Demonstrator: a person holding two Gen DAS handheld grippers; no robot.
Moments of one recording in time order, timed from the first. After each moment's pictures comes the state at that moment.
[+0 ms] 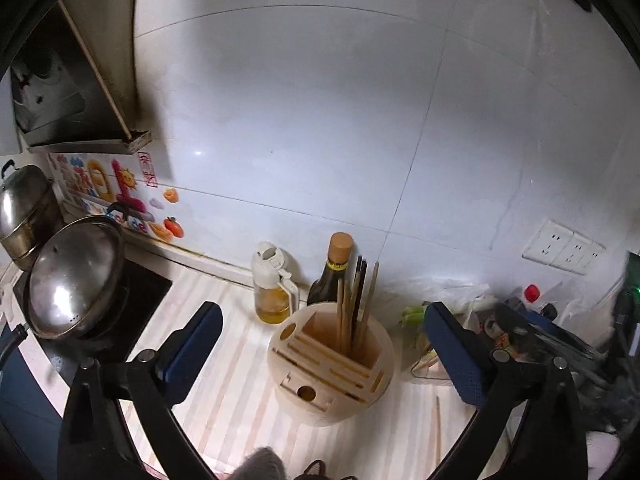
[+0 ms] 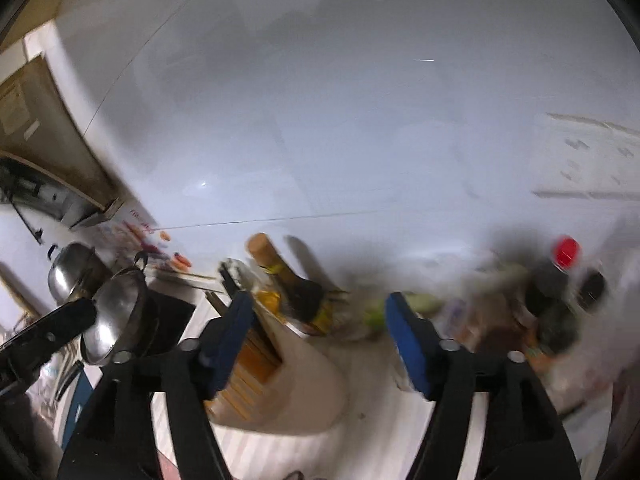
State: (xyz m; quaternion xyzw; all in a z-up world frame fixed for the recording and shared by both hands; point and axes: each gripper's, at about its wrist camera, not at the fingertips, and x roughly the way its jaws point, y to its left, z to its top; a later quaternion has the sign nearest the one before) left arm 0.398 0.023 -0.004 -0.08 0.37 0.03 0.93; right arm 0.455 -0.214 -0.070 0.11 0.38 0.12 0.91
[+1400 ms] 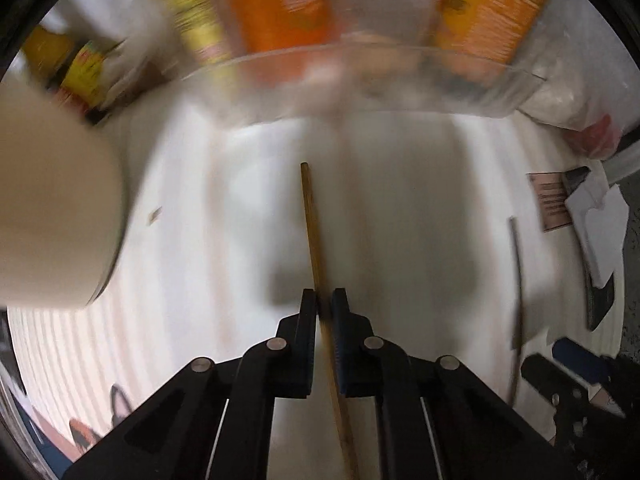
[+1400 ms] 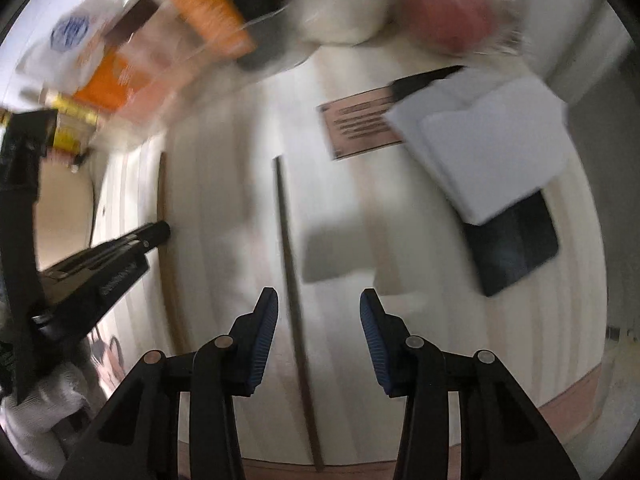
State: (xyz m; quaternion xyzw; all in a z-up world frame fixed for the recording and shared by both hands) left arm 0.399 -0.211 -0.319 0.07 0.65 -0.09 0.75; right arm 0.358 -0.386 -0.345 0.16 0.65 -0.05 0.74
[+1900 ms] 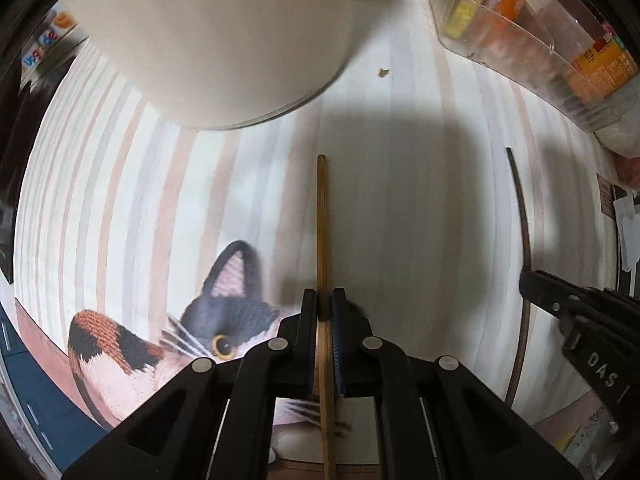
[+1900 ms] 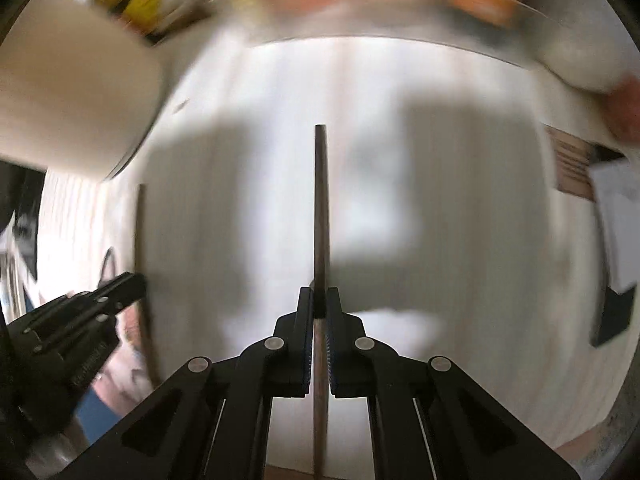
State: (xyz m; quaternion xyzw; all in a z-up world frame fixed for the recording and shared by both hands) left arm 0.330 -0.076 -0.326 -0.03 0.68 0.00 0.73; right arm 0.390 -0.236 -0.370 0.04 0.69 0.07 0.72
